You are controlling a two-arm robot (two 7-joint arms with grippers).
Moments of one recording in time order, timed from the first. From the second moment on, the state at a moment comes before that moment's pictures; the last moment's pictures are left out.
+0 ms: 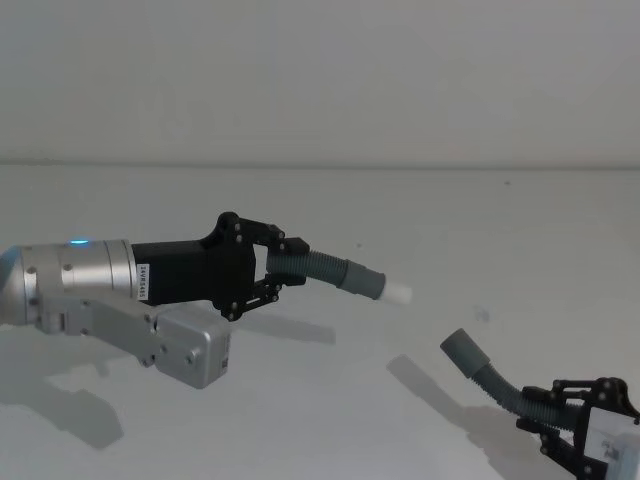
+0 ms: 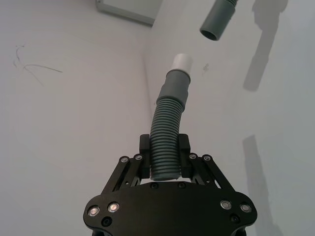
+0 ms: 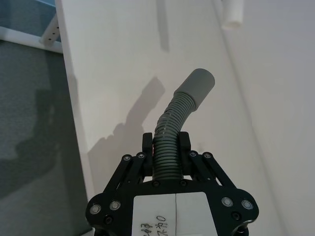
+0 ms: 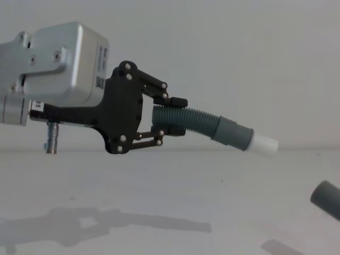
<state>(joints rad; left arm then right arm) -0.52 0.67 0.62 -1.65 0.33 -0.52 -0.57 -0.36 0.94 -0.04 -2.00 -0.16 -0.19 0.50</state>
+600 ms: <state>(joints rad) -0.53 0.67 0.62 -1.65 0.34 -0.53 -0.57 -0.28 0.96 -0.04 -1.98 -0.18 -0.35 0.49</state>
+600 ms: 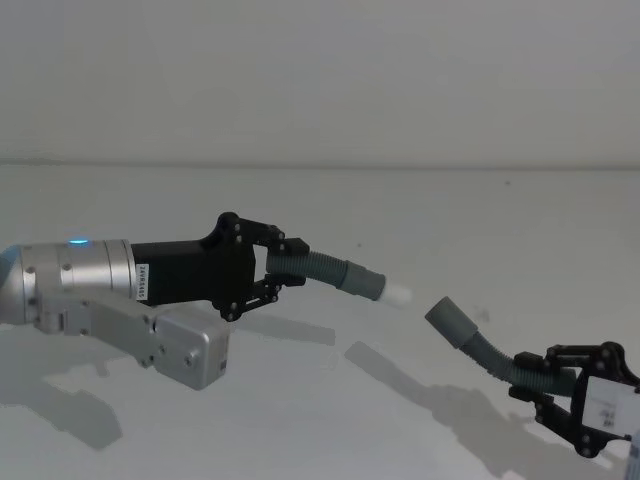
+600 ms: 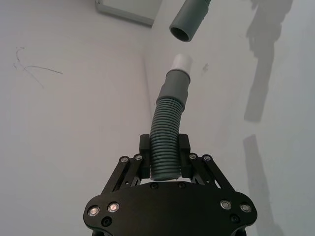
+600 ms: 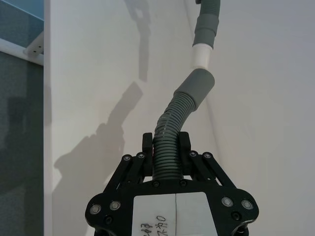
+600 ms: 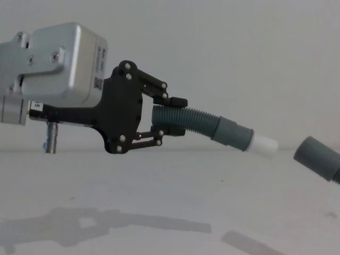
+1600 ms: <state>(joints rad) -0.53 0.67 0.62 -1.65 0.34 -0.53 -0.57 -0.14 0.96 -0.13 -1.94 -0.20 -0.38 0.54</state>
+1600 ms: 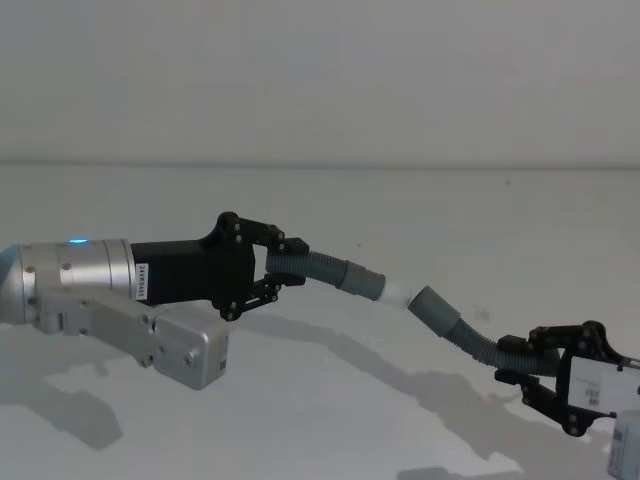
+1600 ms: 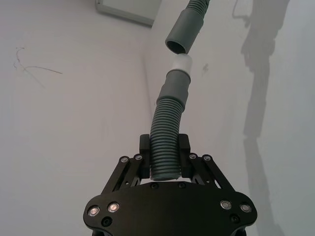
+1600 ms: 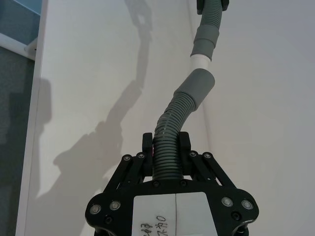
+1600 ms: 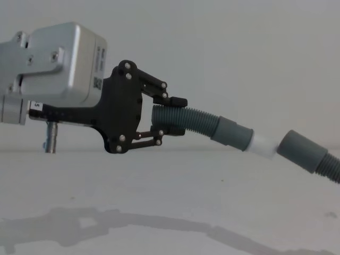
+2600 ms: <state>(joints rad) -0.53 0.67 0.62 -1.65 0.34 -0.53 -0.57 -0.08 0.98 -0.19 -1.91 -0.19 -0.37 0.57</state>
